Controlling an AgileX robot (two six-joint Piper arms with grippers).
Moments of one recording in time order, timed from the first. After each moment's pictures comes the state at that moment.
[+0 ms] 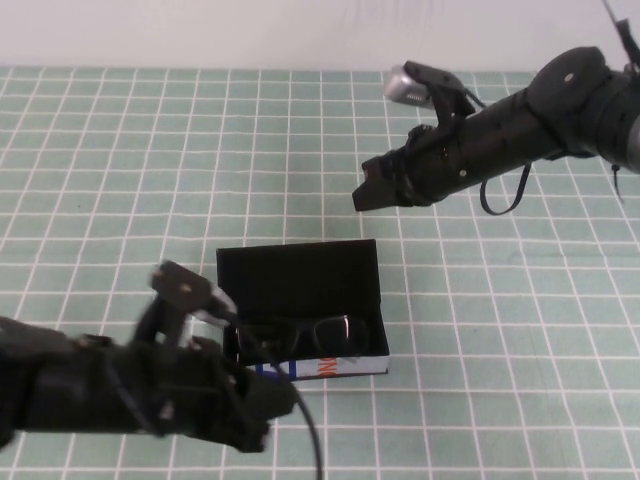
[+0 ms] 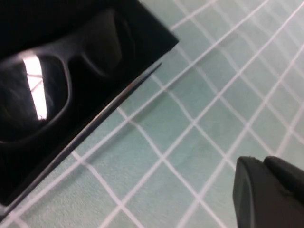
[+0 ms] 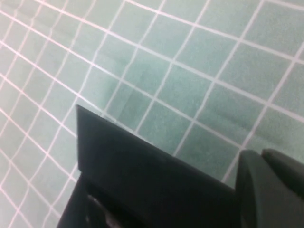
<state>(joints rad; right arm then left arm) 0.31 2.02 -1.63 0.91 0.86 -0.64 -0.44 1.41 -0.56 -1.46 0.64 1.45</state>
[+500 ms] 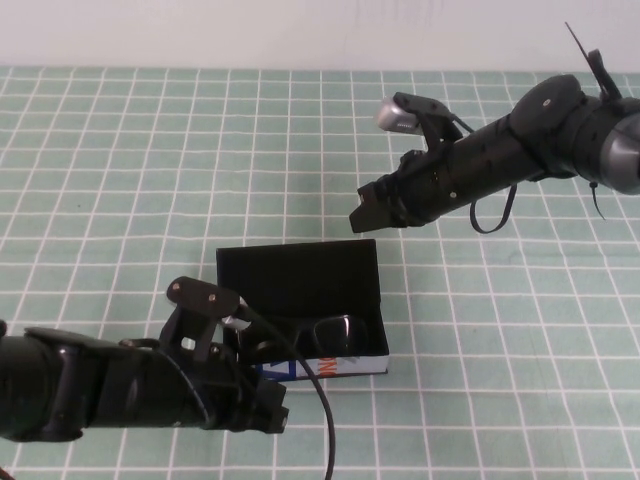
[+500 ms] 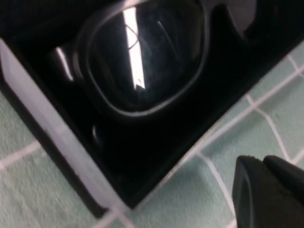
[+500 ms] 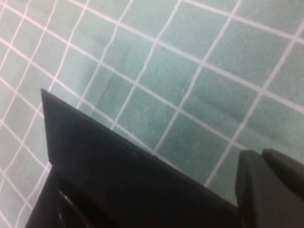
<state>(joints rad) 0.31 2.10 -1.64 0.93 0.85 -0.70 -0.52 1.63 -0.59 -1.71 0.39 1.61</state>
